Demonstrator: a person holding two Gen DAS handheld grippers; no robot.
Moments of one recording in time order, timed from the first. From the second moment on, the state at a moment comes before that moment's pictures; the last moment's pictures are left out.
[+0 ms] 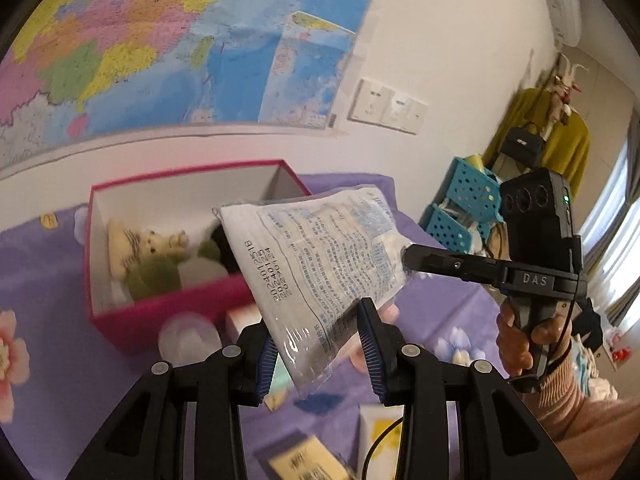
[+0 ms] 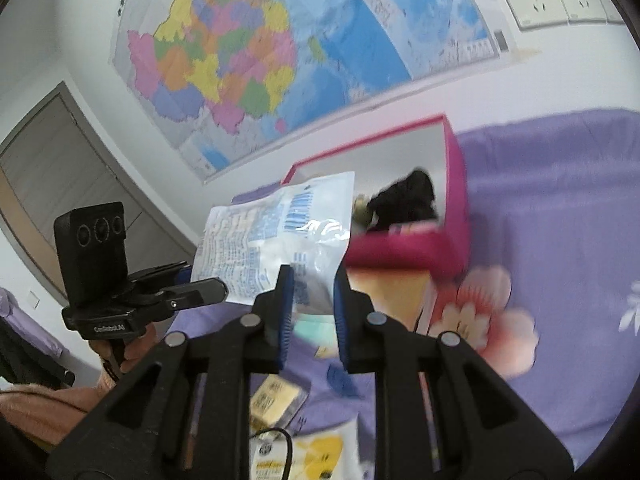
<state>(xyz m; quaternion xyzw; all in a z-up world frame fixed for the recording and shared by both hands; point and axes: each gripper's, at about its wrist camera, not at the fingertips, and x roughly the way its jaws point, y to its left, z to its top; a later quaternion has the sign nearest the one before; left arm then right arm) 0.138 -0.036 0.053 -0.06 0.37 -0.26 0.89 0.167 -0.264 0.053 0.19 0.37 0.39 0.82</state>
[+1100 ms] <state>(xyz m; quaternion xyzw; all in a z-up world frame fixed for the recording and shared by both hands) 0.218 -0.005 0.045 -0.06 0.39 -0.15 0.90 0.259 -0.258 0.030 0.20 0.41 0.32 0.83</state>
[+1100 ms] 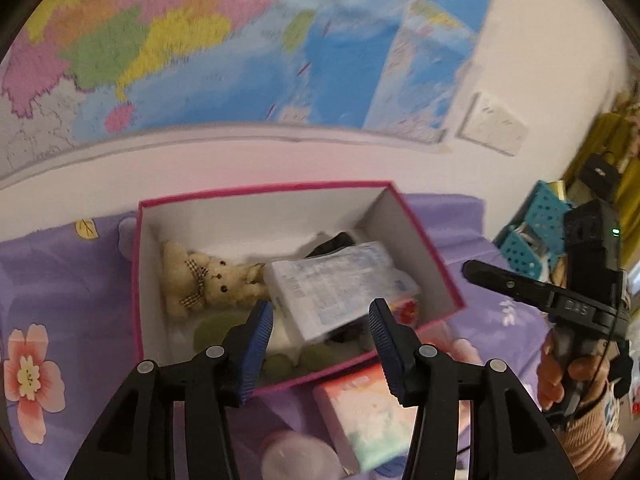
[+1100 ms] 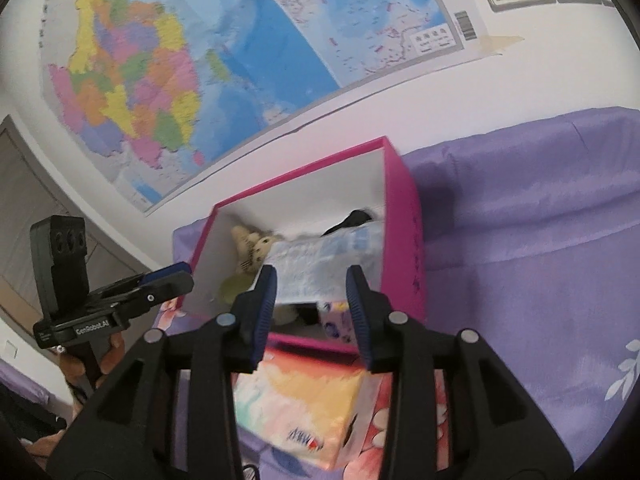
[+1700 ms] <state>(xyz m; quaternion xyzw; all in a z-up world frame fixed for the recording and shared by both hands) 0.069 -0.041 0.052 -0.03 0.32 -0.29 0.90 0.148 -0.269 0.073 0.16 0.38 0.40 0.82</state>
